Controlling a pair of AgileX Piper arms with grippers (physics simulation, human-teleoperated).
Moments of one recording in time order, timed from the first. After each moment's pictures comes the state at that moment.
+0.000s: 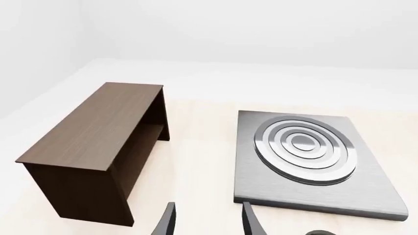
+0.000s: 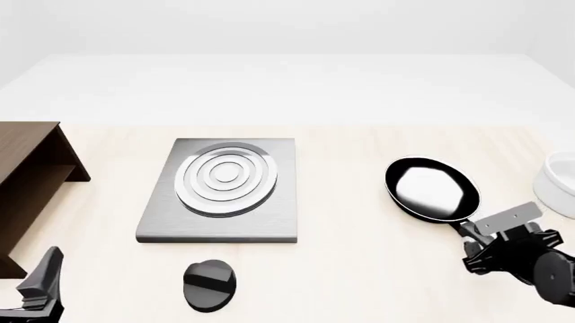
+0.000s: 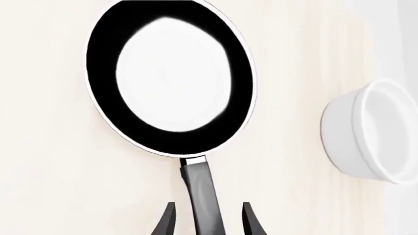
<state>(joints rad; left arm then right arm) 0.14 0.00 -0.06 0.24 0.01 -0.24 1.50 -0.34 -0.33 -0.56</state>
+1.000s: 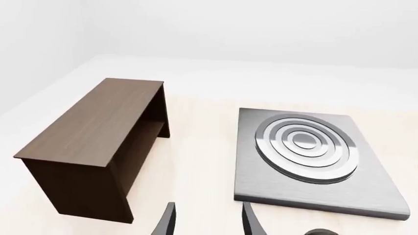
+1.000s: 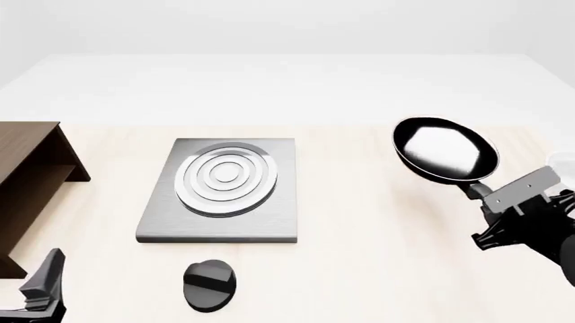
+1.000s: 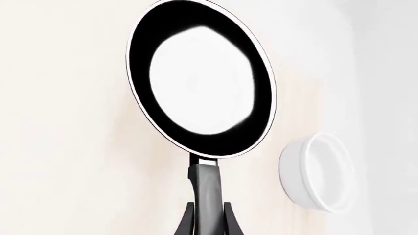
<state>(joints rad) 0.14 0.00 -0.05 0.23 0.01 -0.17 1.19 -0.43 -0.07 -0.61</state>
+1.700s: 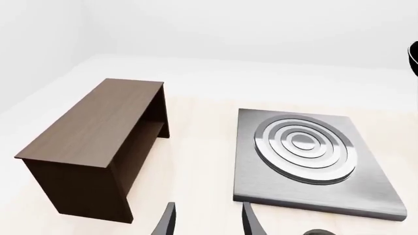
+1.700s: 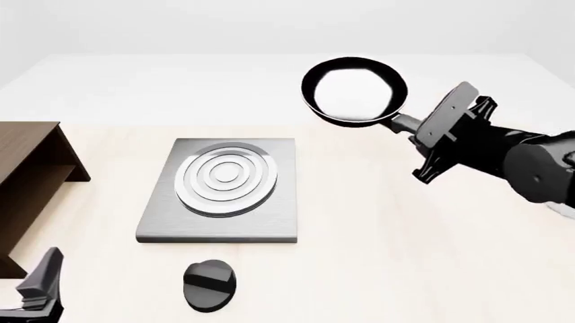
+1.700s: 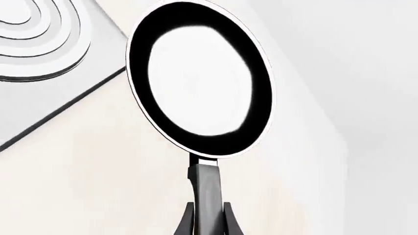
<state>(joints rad) 0.14 0.00 -0.07 0.25 0.00 0.20 1.30 -0.86 0.13 -0.70</state>
